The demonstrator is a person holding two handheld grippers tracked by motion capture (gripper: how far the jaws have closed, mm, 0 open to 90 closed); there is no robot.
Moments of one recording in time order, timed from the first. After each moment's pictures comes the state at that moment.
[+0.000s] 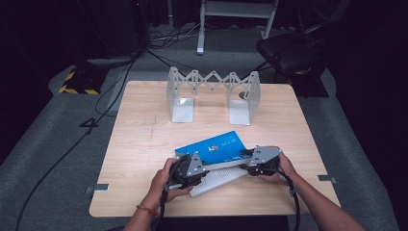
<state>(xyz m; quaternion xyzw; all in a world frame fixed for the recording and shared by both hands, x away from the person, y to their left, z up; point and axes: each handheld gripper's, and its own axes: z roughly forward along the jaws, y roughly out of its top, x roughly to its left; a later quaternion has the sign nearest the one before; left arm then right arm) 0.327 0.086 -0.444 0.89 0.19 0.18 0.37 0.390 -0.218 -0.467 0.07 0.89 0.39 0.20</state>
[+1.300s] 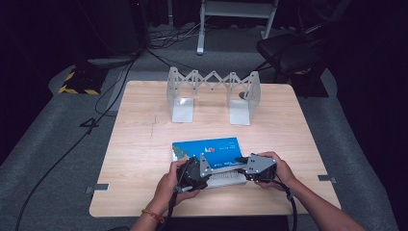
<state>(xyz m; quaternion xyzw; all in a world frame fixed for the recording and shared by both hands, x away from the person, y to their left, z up) 0.320 0.058 -0.451 0.90 0.24 0.21 0.30 0.358 -0.195 -0.454 0.02 0.91 0.35 0.23</state>
